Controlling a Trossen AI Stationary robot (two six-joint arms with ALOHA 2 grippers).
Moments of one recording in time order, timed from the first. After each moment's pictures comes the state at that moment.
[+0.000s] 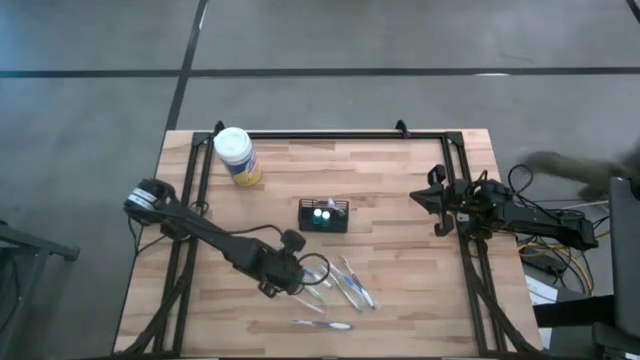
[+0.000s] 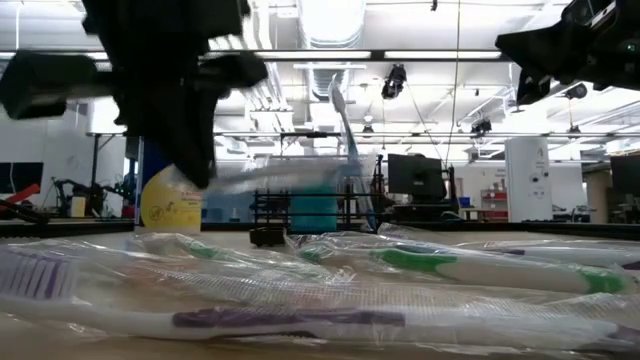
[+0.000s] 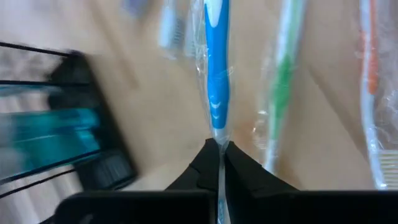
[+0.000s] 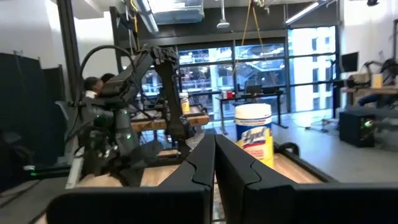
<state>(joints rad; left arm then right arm) -0.46 1.69 1.16 -0.65 -0.36 0.19 -0.21 0.15 0.04 0.36 -0.15 0.17</state>
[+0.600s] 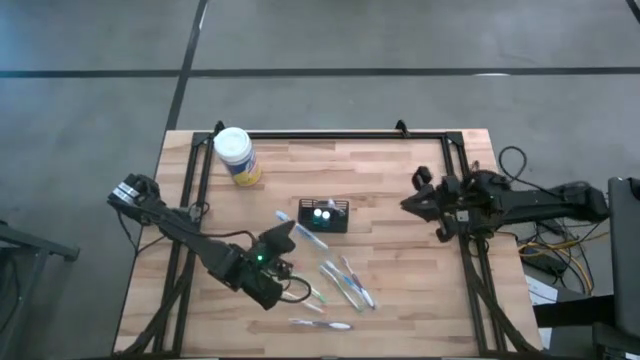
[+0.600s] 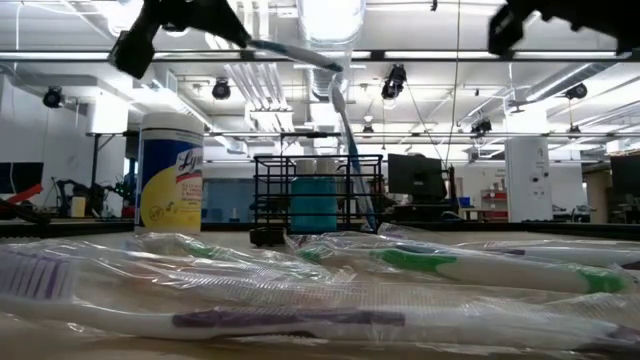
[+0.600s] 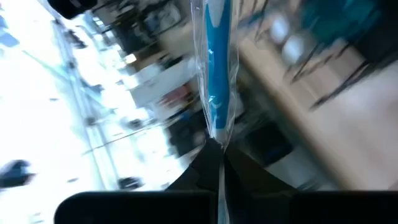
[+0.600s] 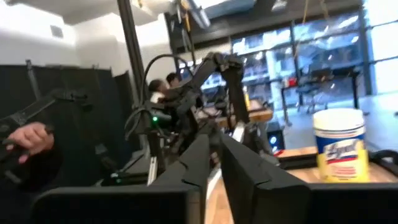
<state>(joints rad) -0.58 1.56 1.16 -0.66 -1.33 0.88 -0.03 0.59 0.34 0.47 -0.21 0.28</state>
